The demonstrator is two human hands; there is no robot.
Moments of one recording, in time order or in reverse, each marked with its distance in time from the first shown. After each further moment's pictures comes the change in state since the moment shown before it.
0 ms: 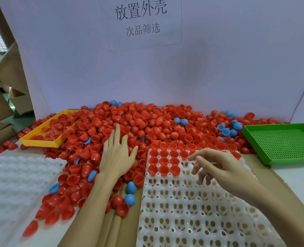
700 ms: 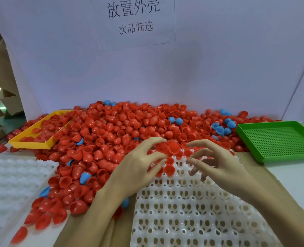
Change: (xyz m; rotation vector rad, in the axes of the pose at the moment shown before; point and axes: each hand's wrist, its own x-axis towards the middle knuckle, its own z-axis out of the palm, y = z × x) left_hand -0.042 0.065 -0.047 -0.494 0.160 0.680; right_hand 0.002 0.009 -0.007 -0.004 0.045 -0.053
